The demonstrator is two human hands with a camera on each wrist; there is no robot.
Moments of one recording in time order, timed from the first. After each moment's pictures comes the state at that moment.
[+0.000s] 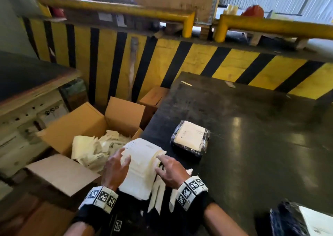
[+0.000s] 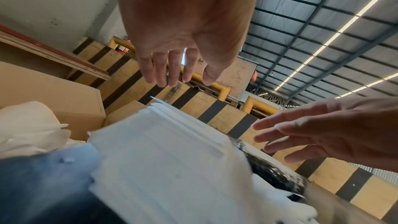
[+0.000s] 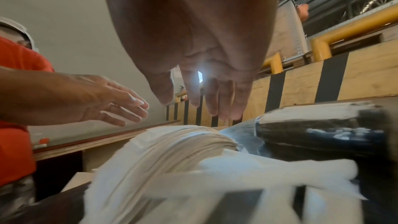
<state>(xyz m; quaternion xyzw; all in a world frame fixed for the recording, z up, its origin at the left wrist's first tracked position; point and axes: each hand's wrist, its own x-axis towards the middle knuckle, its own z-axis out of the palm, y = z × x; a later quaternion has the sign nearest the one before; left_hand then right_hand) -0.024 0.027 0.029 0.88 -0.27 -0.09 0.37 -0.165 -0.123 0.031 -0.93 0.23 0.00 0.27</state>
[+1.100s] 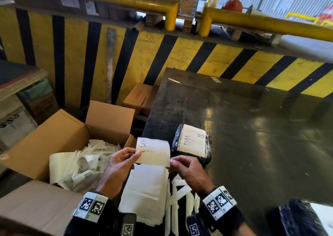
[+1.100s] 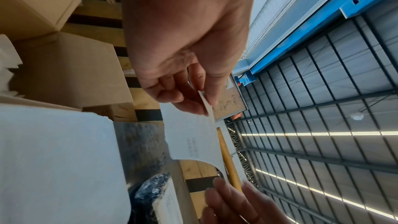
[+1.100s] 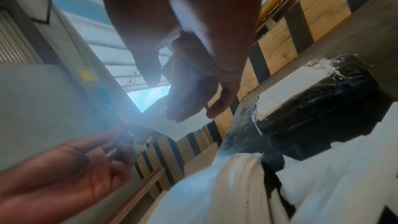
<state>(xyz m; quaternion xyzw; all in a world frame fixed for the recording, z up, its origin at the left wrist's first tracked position) 0.045 0.002 0.066 0.61 -0.27 -0.39 0.64 -0.140 -0.130 0.066 -0.69 0.34 -0.21 0.60</state>
